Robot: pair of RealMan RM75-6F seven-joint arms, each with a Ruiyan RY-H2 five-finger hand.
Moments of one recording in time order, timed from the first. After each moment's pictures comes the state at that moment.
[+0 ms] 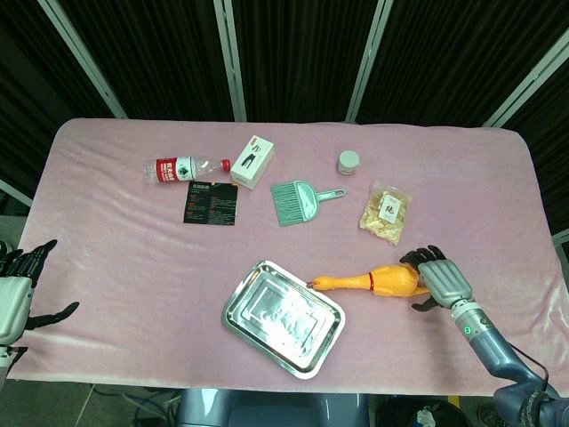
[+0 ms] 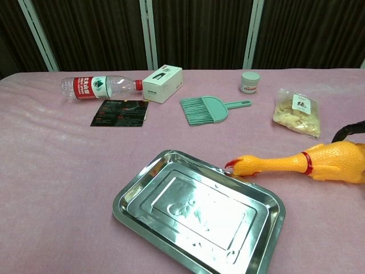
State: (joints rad) left arm -0.11 -1.03 -0.06 -1.80 1.45 1.45 0.13; right arm 0.48 -1.27 0.07 -1.41 -1.35 0.85 -0.01
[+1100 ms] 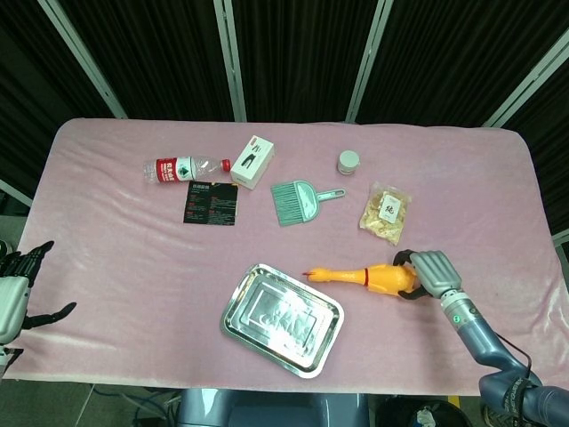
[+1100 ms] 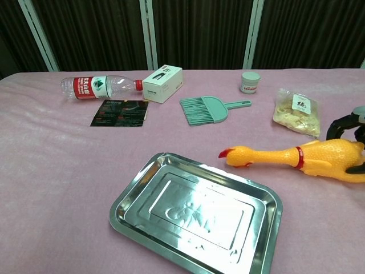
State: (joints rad) left arm -0.12 -1.03 -0.05 -1.78 1.44 1.41 0.07; right arm 0.52 -1.32 0.09 -1.35 -1.32 0.85 0.09
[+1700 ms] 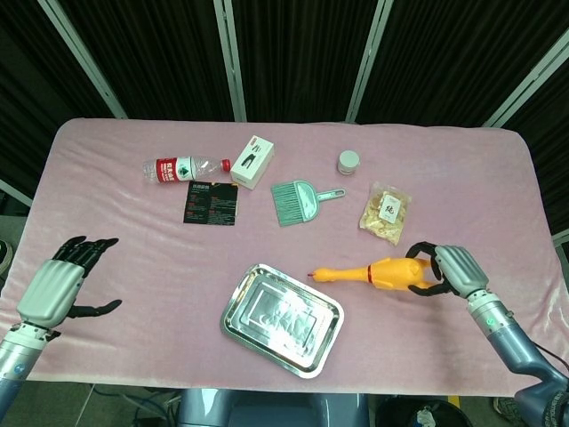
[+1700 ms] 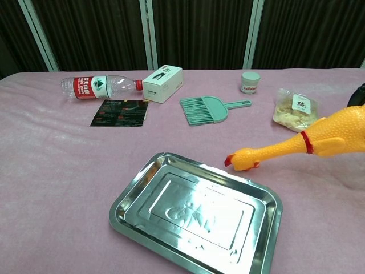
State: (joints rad) left arm -0.27 -1.00 -0.06 -1.84 1.58 1.27 0.02; right arm 0.48 -1.13 0.08 -1.48 -1.49 0.97 0.51
